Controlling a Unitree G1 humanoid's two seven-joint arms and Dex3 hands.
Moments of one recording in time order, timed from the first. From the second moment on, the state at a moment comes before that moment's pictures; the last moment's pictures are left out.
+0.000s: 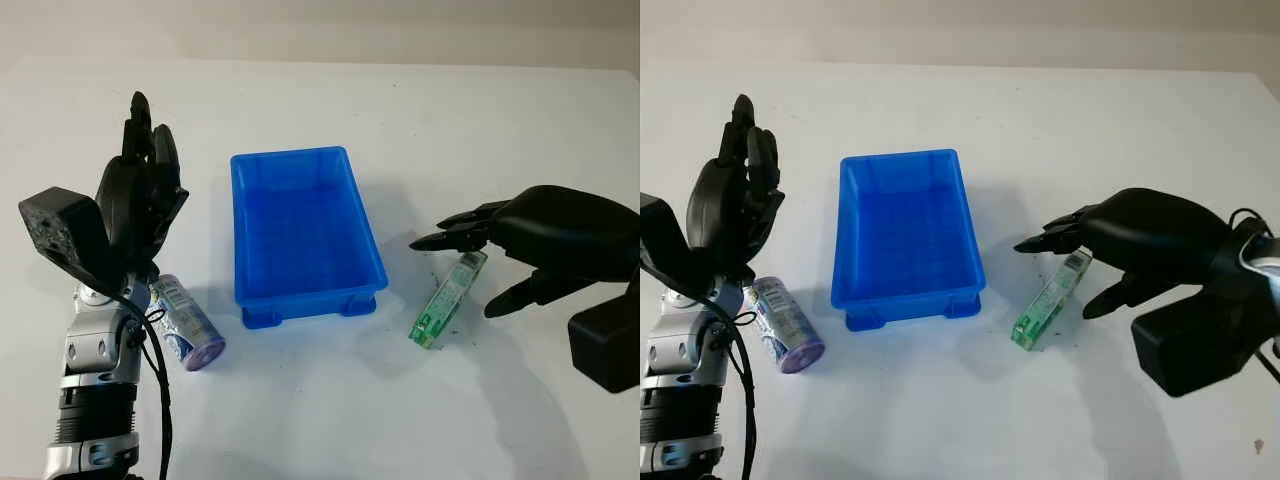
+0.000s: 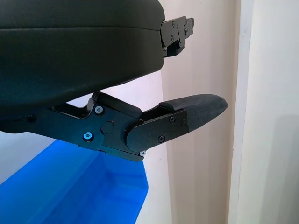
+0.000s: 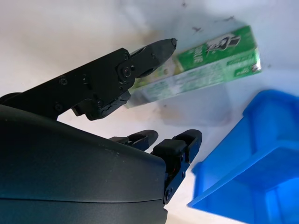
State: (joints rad) left arm -0.40 0.25 0.23 0.08 -0.19 0.12 -0.12; right arm -0.26 -0.99 -0.02 -0.04 -0.34 -0.51 0.63
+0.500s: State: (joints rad) left arm -0.40 0.25 0.24 0.08 -0.19 0.11 -0.13; right arm -0.27 -0.94 0.06 0.13 -0.57 -0.75 0.34
